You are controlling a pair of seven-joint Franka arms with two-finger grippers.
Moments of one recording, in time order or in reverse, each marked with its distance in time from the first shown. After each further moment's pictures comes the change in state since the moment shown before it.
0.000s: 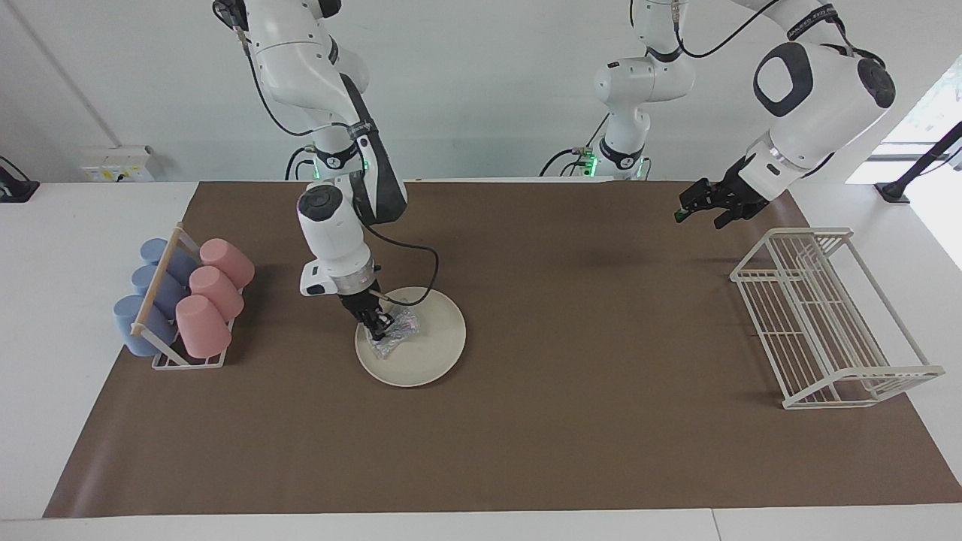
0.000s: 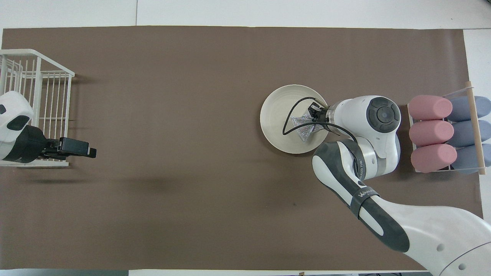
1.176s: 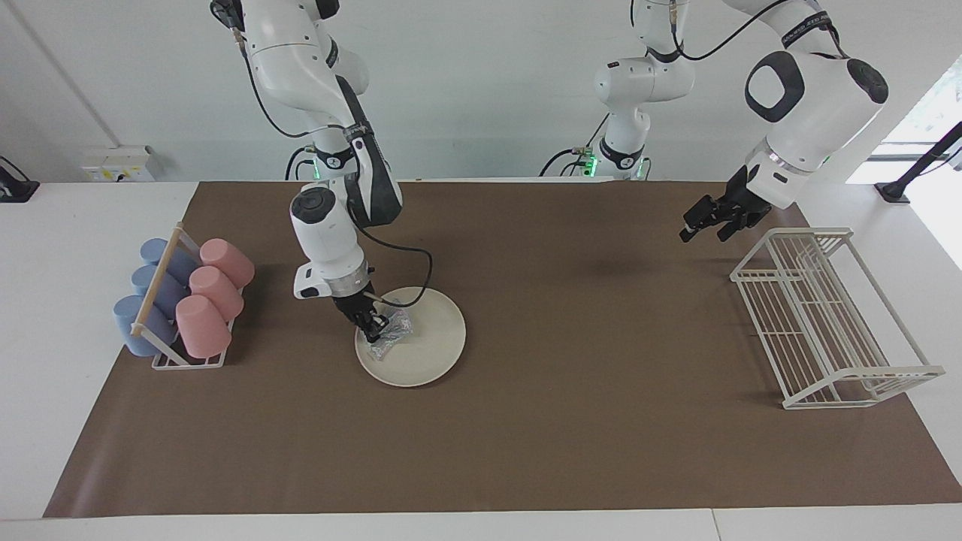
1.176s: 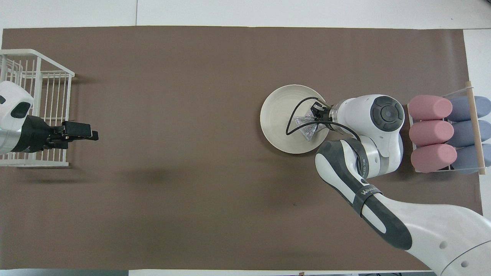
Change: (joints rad) left arm -0.005 0.009 -0.014 -0.022 0.000 0.160 -0.170; right arm -0.020 0.004 0.001 0.001 0.001 0.003 -0.050
